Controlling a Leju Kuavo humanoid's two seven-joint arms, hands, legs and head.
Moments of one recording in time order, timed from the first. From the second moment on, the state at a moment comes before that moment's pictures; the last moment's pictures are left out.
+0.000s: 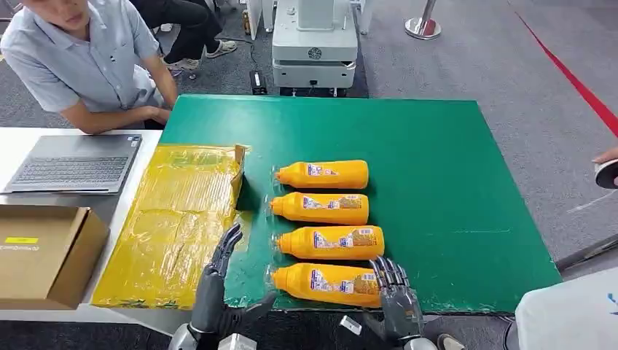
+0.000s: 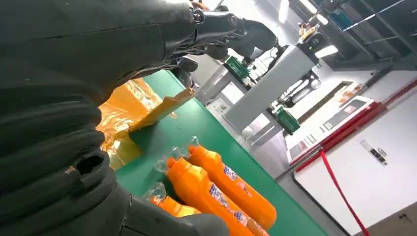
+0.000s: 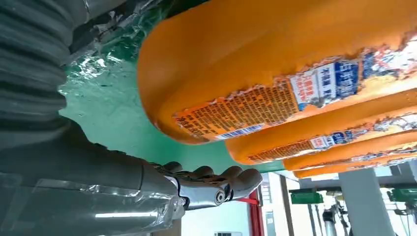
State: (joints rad) left arm 0.13 0.00 -0.53 -1.51 -0.54 0.64 -0.52; right arm 0.01 -0.06 0.40 -0.95 1.05 -0.62 -0.19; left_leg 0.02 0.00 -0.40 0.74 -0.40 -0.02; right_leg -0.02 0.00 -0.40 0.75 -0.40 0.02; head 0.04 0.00
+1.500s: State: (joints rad) left arm 0.11 0.00 -0.53 -1.46 -0.52 0.61 -0.53; right arm -0.09 -0.03 0.44 -0.84 1.01 -0.53 -0.22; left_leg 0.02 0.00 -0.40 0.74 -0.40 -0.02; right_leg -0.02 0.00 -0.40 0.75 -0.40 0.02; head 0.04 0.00
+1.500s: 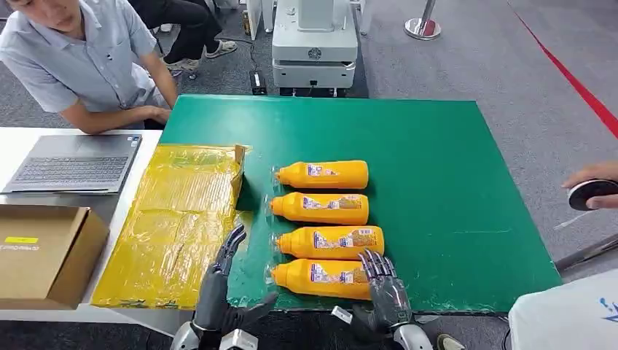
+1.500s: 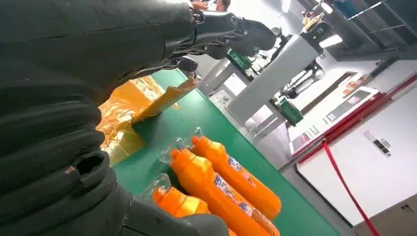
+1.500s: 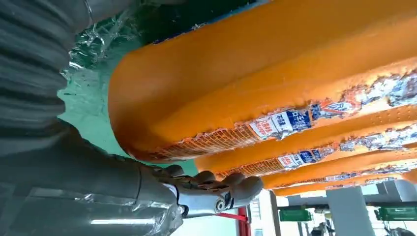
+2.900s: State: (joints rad) left arm 0.09 -0.02 -0.52 -1.43 -0.43 0.62 -0.61; right arm -0.17 -0.04 0.40 -0.75 0.71 -0.24 -0.39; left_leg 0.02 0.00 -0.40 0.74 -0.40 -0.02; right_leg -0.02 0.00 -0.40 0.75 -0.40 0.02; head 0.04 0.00
